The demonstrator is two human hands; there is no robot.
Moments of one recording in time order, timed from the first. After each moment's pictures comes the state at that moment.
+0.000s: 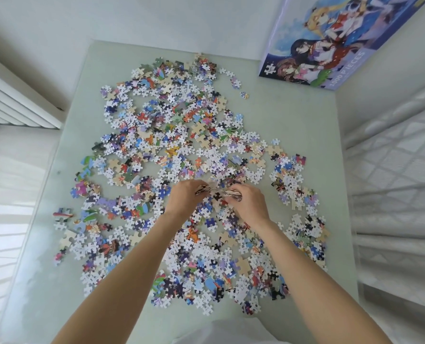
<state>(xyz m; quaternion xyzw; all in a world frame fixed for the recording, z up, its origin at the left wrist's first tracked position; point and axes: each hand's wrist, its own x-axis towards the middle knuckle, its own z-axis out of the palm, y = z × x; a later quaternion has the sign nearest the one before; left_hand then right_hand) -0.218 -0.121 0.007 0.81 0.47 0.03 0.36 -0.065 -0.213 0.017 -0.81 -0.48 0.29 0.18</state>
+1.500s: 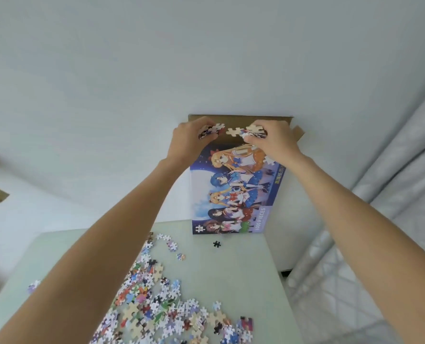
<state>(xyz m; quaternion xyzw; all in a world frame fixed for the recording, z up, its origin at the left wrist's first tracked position) 0.123 0.105 0.315 0.87 0.29 0.35 0.19 0.287 -0.024 0.328 -0.79 -0.52 -0.04 0.32</state>
